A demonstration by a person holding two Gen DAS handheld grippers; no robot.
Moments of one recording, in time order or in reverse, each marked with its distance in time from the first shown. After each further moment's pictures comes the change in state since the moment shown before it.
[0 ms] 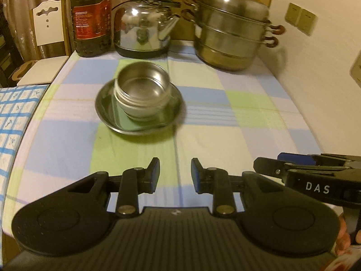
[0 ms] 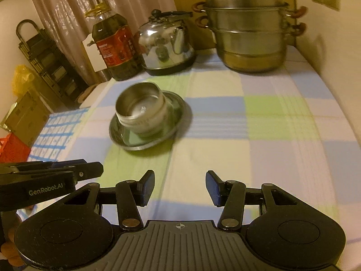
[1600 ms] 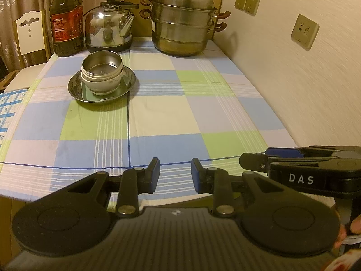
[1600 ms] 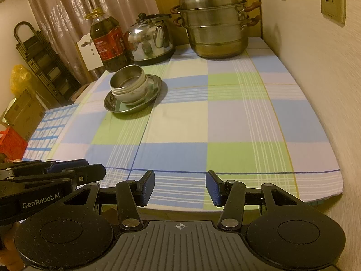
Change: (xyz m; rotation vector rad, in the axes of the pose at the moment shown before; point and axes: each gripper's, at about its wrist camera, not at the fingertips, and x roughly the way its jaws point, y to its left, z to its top) left arm -0.074 -0.081 -0.090 0.084 -0.023 -0.083; right arm -0.110 -0.031 -0.099 0.026 -0.023 -0.048
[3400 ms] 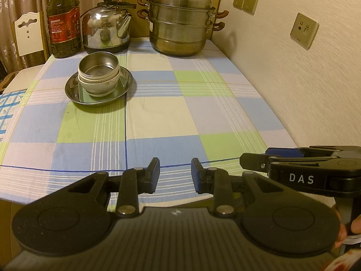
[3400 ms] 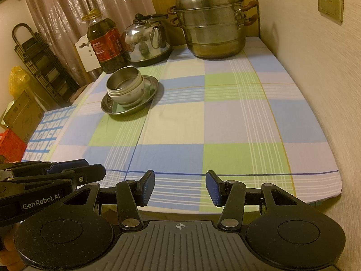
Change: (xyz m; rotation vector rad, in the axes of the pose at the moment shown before) left arm 0.003 -0.003 0.001 0.004 -0.001 -0.001; right arm 0.001 -0.002 0.000 0.003 0.001 -0.001
